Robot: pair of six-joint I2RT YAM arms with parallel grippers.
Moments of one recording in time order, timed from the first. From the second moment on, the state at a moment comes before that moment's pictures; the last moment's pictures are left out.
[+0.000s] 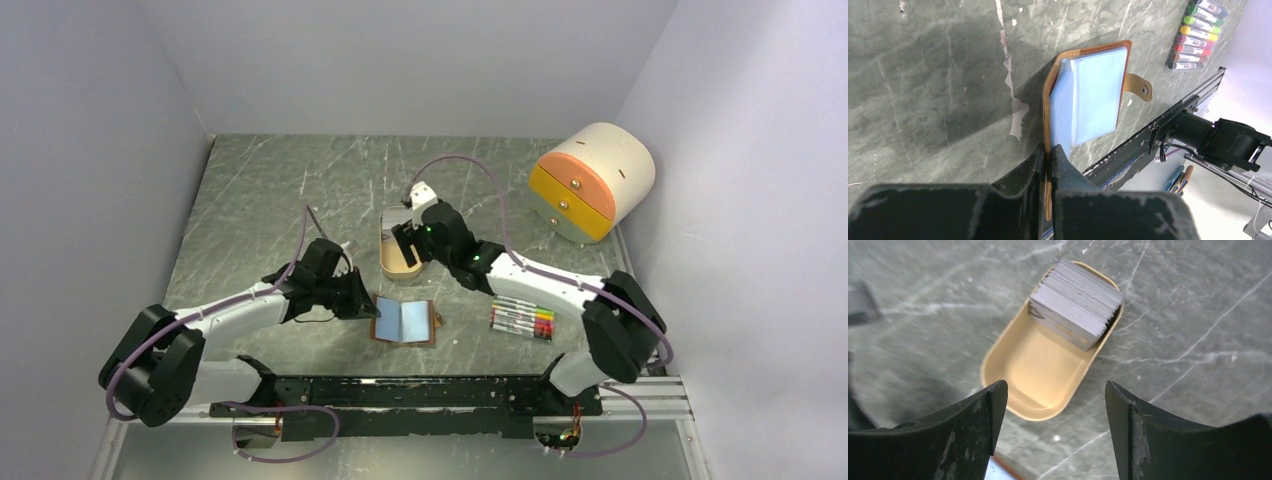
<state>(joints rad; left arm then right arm) -0.58 1.25 0.50 -0.13 0.40 -0.82 0.85 1.47 0.94 0.04 0.23 0.11</state>
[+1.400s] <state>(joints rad) -0.58 1.16 0.50 -0.20 0.38 -0.82 0.75 1.98 1.19 0.22 0.07 -0.84</state>
